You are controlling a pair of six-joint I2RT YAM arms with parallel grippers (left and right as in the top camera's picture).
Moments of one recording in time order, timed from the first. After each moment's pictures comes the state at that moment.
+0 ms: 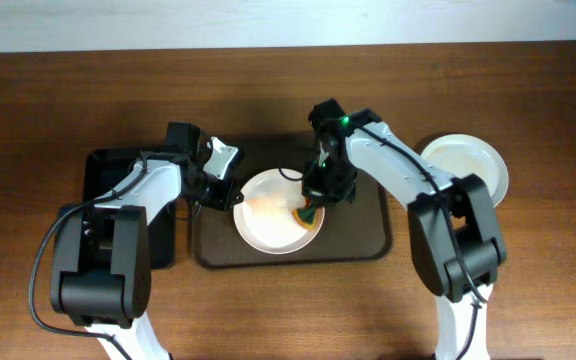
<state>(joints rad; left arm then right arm) -0.10 1.96 1.16 -0.56 0.53 0.24 0.42 2.13 1.65 -1.06 -0.35 0.55</state>
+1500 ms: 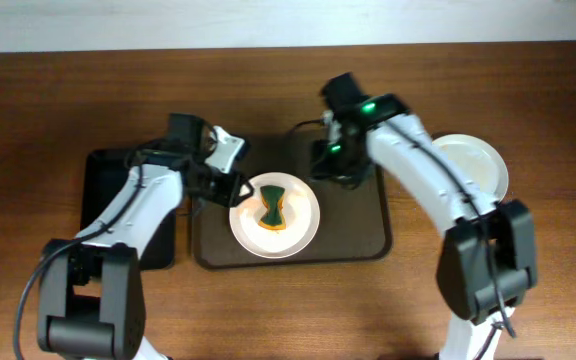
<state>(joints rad) -0.17 1.78 1.16 -0.61 0.48 0.18 0.38 1.99 1.68 -1.10 -0.27 0.43</state>
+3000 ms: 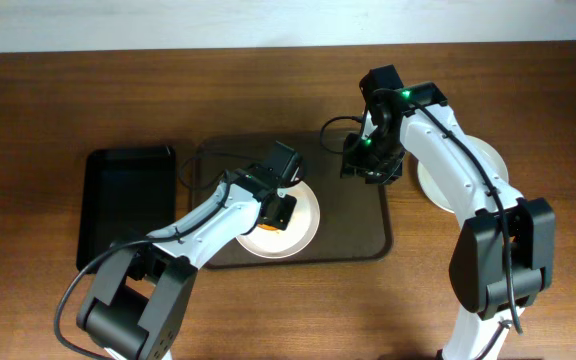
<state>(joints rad) -0.56 1.84 1.16 -0.59 -0.10 -0.14 0.26 1.98 1.68 -1.19 -0.25 0.41</state>
